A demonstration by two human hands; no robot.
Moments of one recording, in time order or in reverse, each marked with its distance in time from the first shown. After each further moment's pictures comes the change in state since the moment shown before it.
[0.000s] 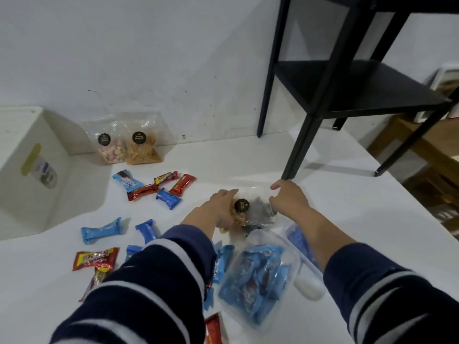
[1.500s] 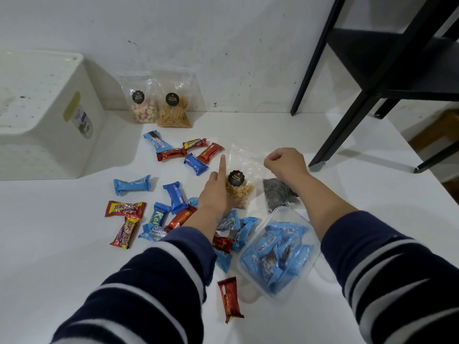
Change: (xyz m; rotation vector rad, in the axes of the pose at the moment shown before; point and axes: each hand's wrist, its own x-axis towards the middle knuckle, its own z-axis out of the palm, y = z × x) left_hand -0.040 -0.051 0.038 -0.313 0.431 -0.184; right_hand -0.003 -0.068 0.028 0.218 0.020 -0.180
